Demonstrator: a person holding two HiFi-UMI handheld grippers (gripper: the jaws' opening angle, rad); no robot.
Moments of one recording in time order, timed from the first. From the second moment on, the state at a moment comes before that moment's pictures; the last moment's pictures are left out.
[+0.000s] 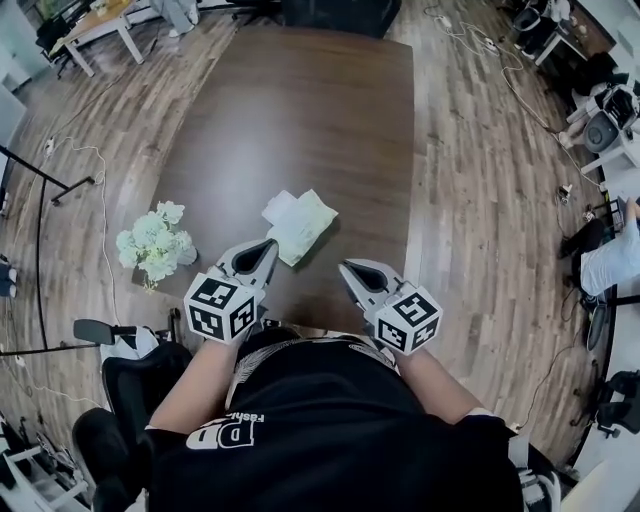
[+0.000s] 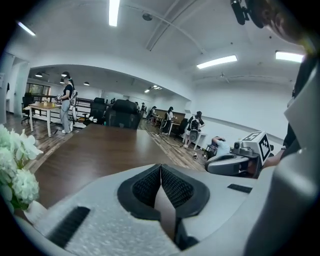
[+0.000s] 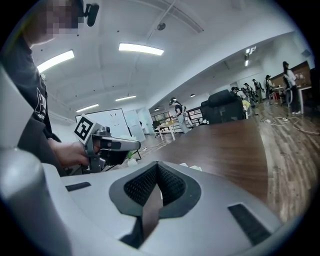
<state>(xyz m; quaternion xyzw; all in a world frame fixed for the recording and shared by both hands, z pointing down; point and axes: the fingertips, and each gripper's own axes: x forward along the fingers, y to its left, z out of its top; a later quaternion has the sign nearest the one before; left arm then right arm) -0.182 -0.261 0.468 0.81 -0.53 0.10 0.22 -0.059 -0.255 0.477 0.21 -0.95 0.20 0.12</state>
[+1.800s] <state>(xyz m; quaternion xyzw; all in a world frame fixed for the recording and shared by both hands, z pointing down) -0.267 -0.402 0.663 0.75 -0.49 0.08 0.44 -0.061 -0.286 0.523 0.34 -0.89 0.25 0.18</state>
